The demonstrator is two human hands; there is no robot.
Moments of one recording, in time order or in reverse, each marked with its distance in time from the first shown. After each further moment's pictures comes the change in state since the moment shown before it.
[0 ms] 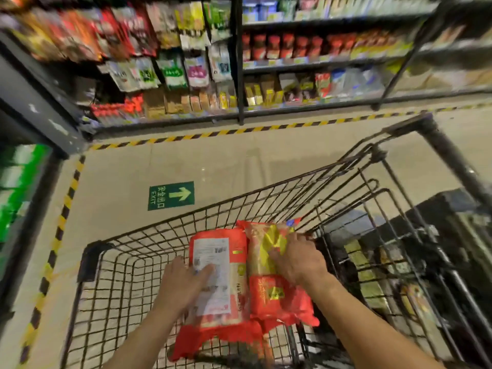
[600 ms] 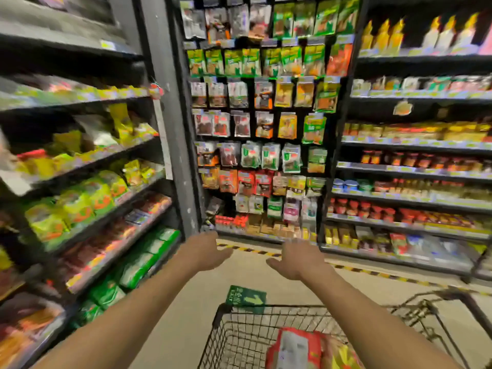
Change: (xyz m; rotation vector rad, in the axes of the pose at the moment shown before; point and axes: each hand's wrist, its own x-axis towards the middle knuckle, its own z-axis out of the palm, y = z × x) left_hand -0.252 0.017 -0.355 0.338 0.469 0.214; right_hand -0.259 -0.258 -0.216 -0.459 0.320 -0.596
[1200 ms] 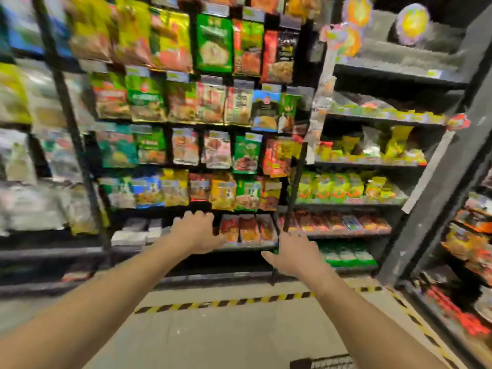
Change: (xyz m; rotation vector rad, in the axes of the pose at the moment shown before) left_hand -0.427 -0.141 -0.034 0.028 0.294 -1.088; right_hand -0.180 -0.303 -0.017 -0.209 0.039 -1.117
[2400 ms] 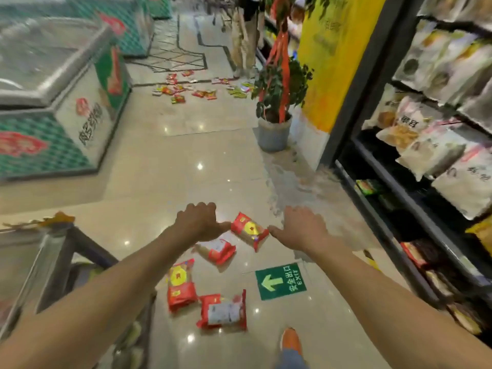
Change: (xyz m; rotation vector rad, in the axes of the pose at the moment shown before) left_hand -0.511 -0.700 0.150 -0.400 -0.109 -1.564; right_hand -0.204 -0.928 0.161 -0.324 -0.151 -1.464
